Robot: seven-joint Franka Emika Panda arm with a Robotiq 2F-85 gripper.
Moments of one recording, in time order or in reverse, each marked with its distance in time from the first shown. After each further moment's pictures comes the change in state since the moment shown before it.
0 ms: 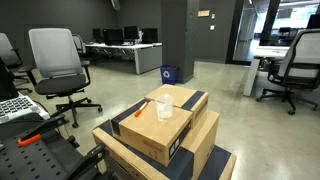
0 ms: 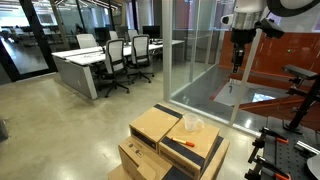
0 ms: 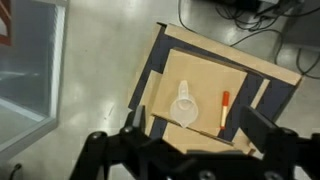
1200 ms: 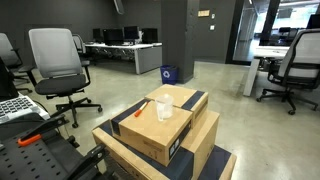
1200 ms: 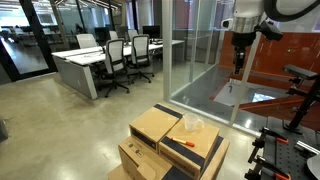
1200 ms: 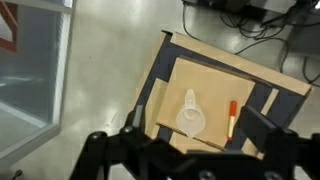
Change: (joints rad) arm -0.021 0.019 -0.015 -0.008 -0.036 0.002 -0.012
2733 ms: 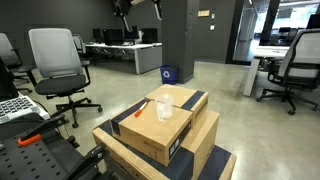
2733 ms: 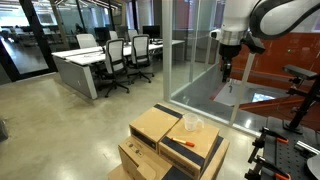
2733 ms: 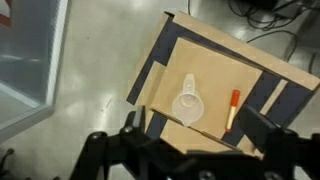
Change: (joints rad) arm 0.004 0.151 0.022 0.009 -0.030 0.185 0.004
